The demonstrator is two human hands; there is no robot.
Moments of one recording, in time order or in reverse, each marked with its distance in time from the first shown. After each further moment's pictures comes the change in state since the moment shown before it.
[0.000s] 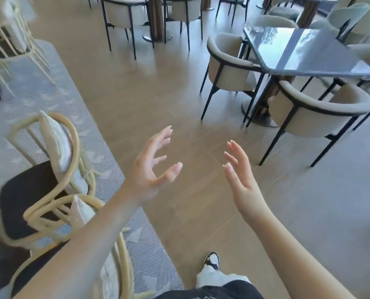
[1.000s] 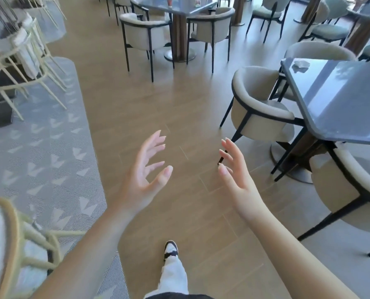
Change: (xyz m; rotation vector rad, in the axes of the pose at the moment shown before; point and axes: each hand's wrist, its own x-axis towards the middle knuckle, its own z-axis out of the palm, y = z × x) left_hand 0.508 -0.136 -0.052 0.003 0.216 0.013; right_hand 0.568 0.052 -0.035 0.018 -0.171 -0.125
